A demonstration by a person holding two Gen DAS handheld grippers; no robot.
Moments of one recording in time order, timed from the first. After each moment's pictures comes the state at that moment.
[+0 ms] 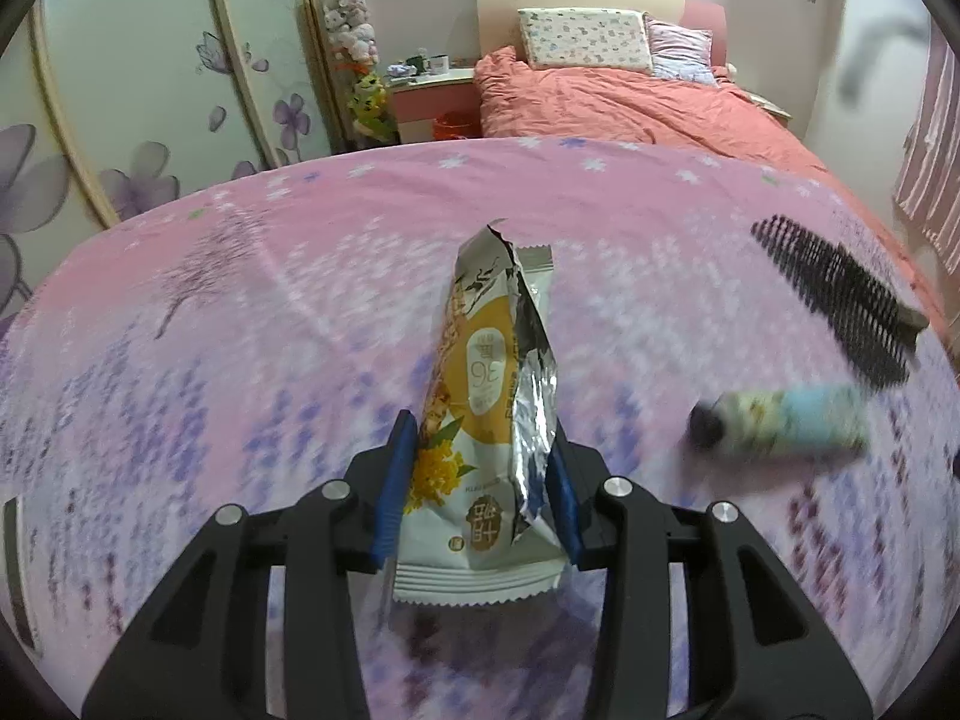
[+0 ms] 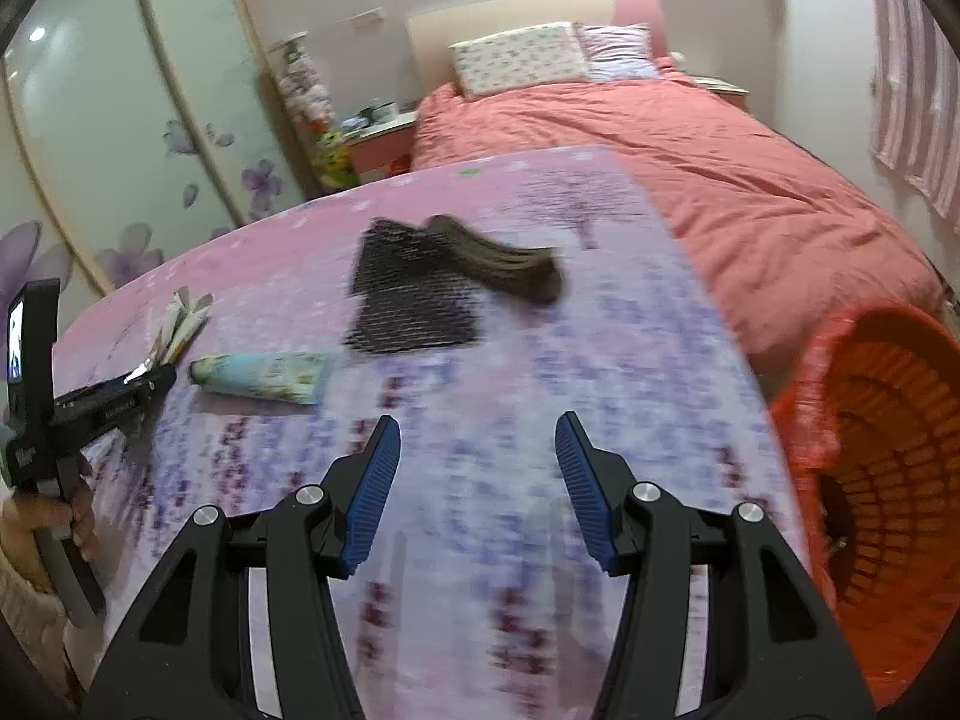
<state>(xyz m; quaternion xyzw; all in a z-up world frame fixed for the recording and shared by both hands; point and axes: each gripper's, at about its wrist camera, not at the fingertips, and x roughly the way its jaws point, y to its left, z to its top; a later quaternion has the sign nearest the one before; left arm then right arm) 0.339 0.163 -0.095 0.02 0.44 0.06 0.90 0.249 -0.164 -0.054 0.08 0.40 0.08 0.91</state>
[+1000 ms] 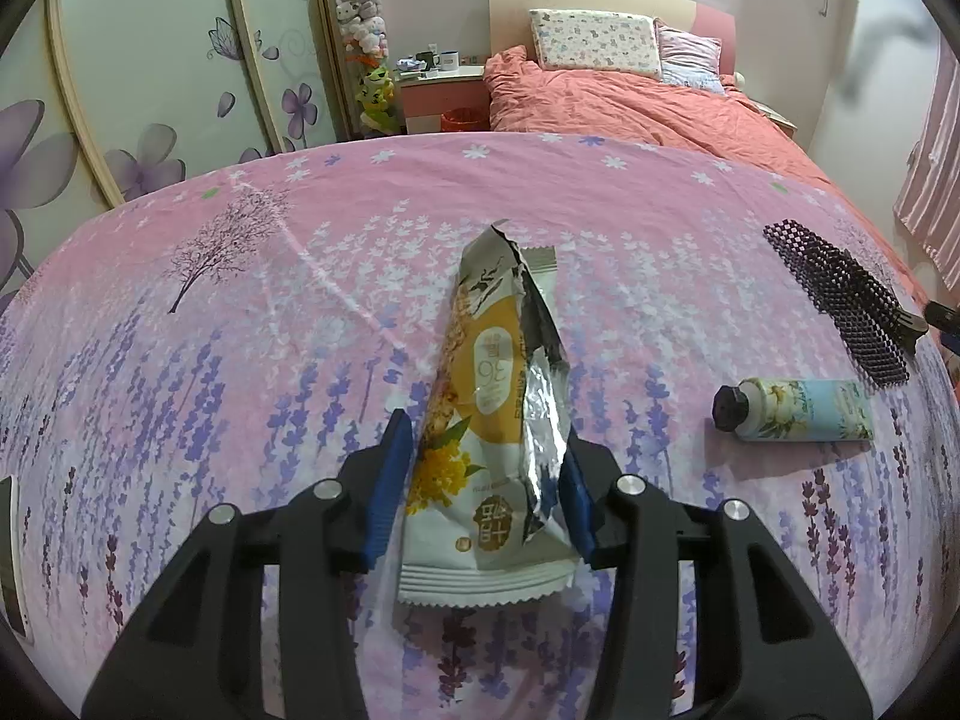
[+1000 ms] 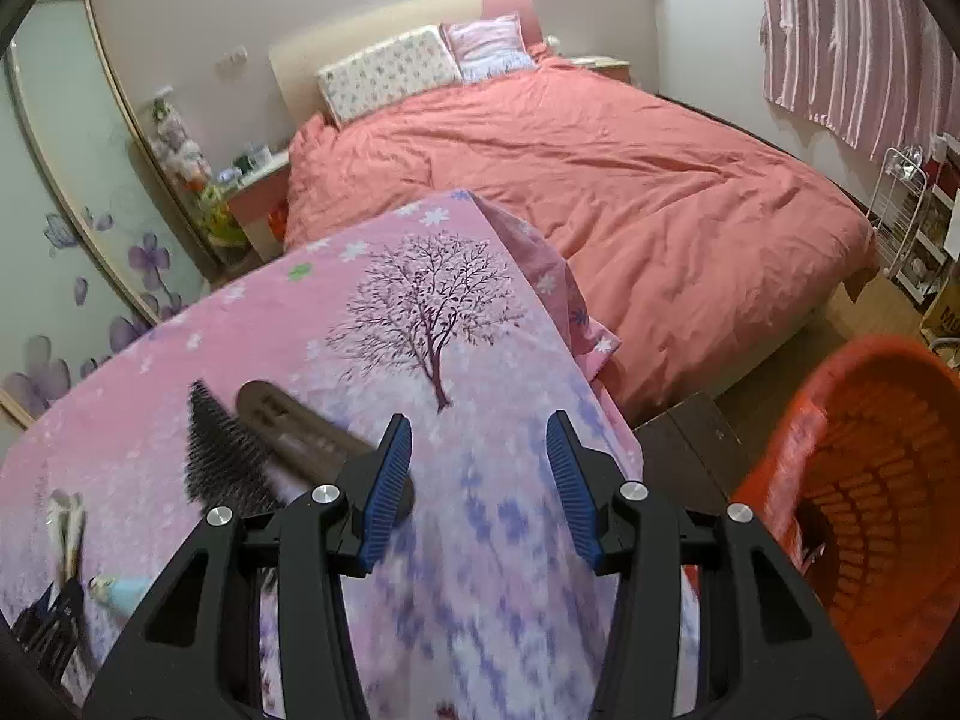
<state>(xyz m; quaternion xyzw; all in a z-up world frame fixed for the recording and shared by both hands) 0.329 0.182 -0.096 -0.01 0.44 0.06 0.90 0.358 -0.221 -0.063 0.13 0.41 -0.08 0.90</state>
